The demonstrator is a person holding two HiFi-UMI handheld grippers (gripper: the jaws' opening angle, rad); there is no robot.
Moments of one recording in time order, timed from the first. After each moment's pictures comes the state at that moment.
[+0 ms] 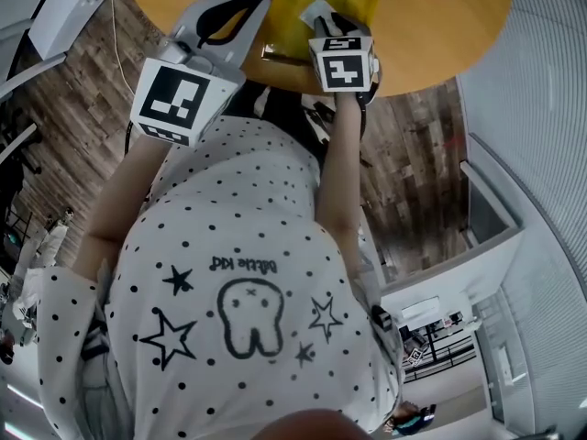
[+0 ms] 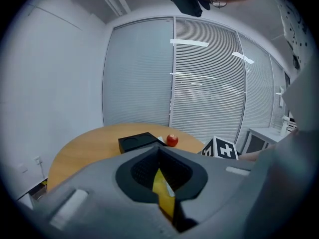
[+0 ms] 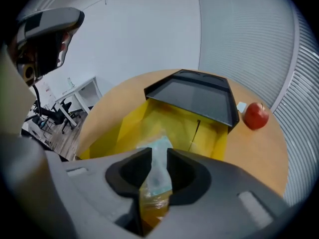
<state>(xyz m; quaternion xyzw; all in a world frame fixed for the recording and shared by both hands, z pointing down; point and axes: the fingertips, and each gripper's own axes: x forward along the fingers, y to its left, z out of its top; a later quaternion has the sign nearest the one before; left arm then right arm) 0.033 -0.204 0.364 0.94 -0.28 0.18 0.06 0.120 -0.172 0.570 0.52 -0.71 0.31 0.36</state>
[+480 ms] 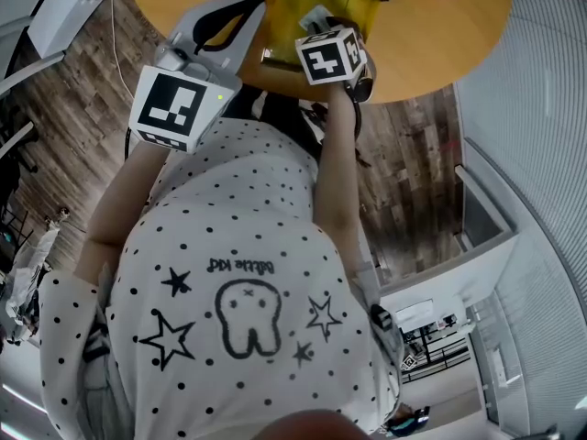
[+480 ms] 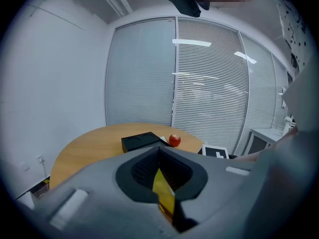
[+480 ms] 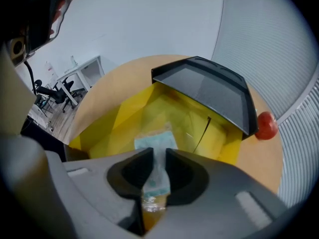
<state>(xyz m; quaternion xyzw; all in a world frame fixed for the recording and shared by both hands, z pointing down) 0.028 -0.208 0.364 0.94 -0.29 0.18 0.06 0.116 -0.174 0.596 0.46 -0.70 0.29 0.47</state>
